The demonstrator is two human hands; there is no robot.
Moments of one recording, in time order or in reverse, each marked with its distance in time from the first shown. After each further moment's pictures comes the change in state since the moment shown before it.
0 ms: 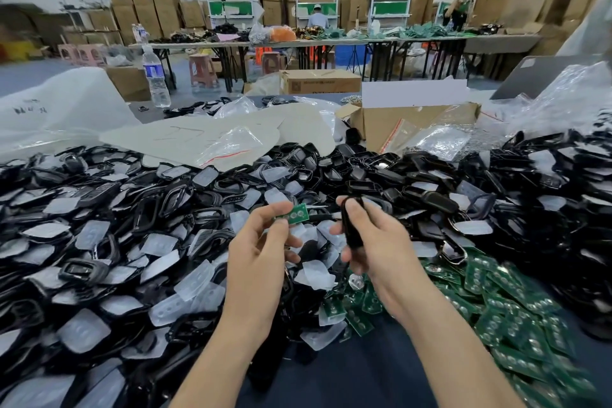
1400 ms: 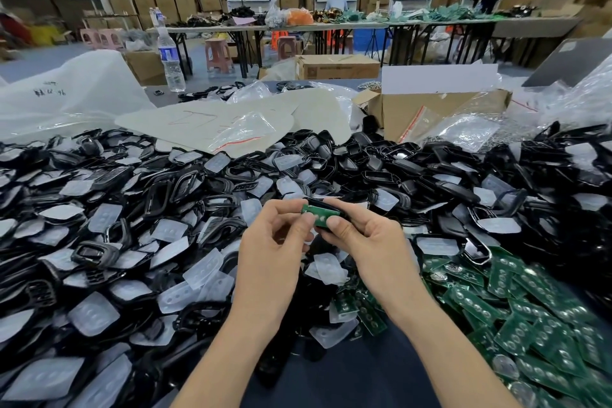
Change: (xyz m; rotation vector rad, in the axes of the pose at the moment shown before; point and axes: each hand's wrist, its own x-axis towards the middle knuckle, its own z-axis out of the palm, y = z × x) left_hand 0.003 -0.008 -0.001 0.176 -0.029 0.078; right_hand 0.006 0.025 0.013 0.029 -0.166 -0.173
